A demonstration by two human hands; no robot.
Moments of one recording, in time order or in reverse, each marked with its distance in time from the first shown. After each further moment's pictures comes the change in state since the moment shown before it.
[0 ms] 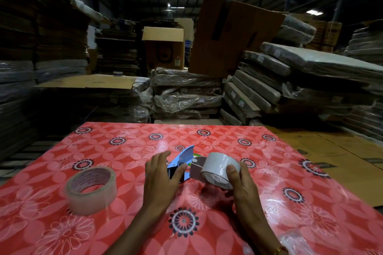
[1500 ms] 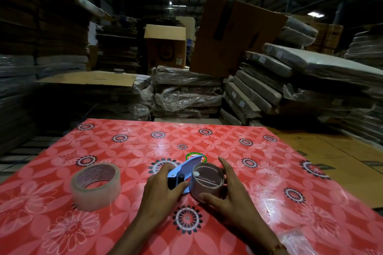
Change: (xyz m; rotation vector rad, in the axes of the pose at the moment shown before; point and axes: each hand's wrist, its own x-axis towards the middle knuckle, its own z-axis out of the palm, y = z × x) left_hand -0.029 0.011 -0.030 -0.111 -0.117 -0.002; right_hand 0.002 0.021 0.007 -0.389 -0.266 -0.106
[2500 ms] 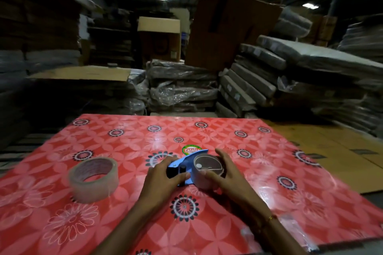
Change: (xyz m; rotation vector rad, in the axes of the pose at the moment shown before) left_hand 0.009 -0.011 0.010 -0.391 -0.200 -0.217; right_hand 0.007 -0.017 -0.007 0.658 -0.053 0.351
